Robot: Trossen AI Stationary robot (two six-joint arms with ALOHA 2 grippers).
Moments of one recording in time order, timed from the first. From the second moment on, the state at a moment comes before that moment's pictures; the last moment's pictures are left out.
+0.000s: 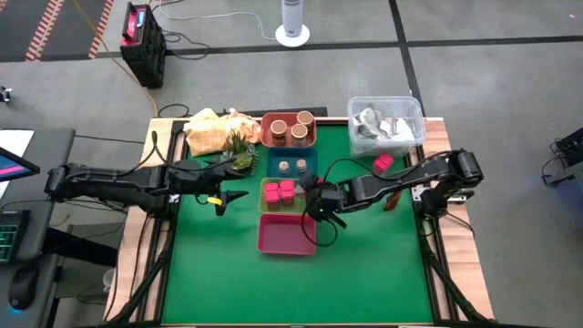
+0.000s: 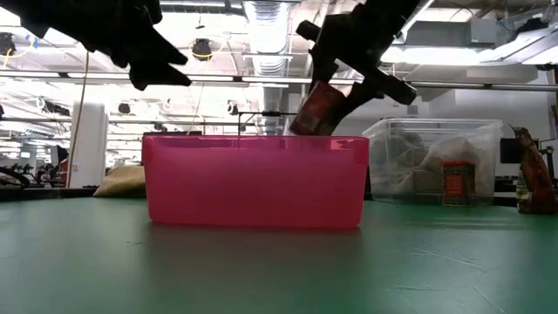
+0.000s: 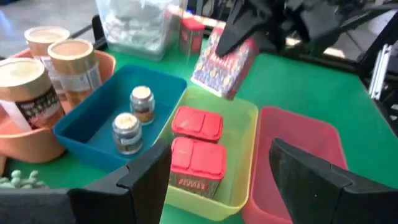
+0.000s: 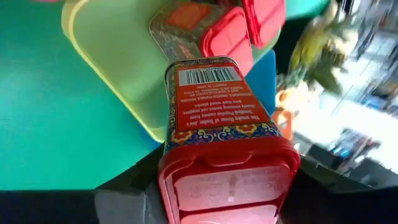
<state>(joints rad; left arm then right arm) 0.04 0.74 0.52 -0.09 -0.15 -0.19 0.16 1.68 1.25 -0.58 0.62 -1.06</state>
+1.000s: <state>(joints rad) 0.04 0.70 0.52 -0.15 -0.15 -0.19 0.14 1.82 1.25 -0.56 0.65 -1.19</state>
